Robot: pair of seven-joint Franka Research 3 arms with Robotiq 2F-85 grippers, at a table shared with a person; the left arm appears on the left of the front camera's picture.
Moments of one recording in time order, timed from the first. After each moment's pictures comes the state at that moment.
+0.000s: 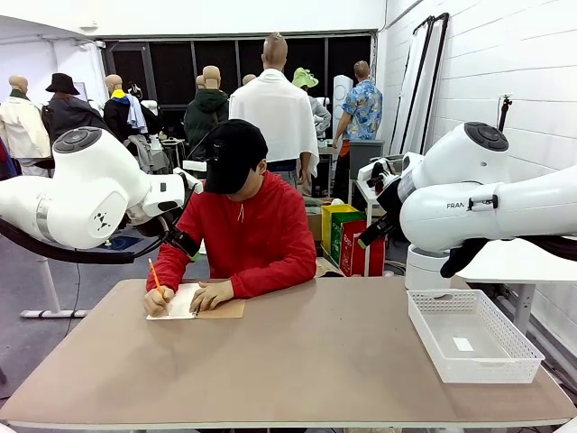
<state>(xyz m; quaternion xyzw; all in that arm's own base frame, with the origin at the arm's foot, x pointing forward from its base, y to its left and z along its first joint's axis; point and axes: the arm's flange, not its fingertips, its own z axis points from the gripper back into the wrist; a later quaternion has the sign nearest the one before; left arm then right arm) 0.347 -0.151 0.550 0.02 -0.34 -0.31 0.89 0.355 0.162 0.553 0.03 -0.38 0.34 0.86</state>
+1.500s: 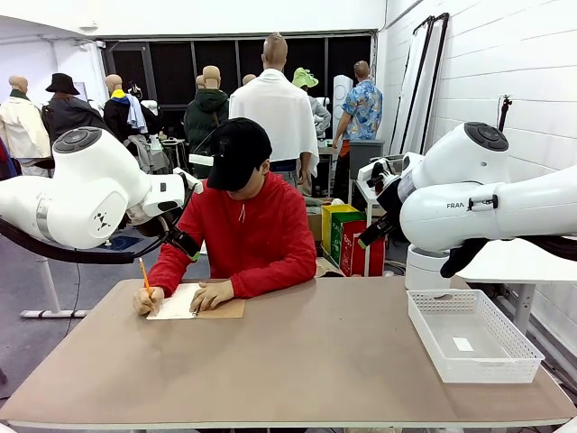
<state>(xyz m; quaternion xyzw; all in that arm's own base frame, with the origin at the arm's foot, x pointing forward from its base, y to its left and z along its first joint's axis) 0.347 -0.151 0.550 0.02 -0.34 -0.31 0.89 0.355 0.162 0.553 0.03 -0.38 0.34 0.86</state>
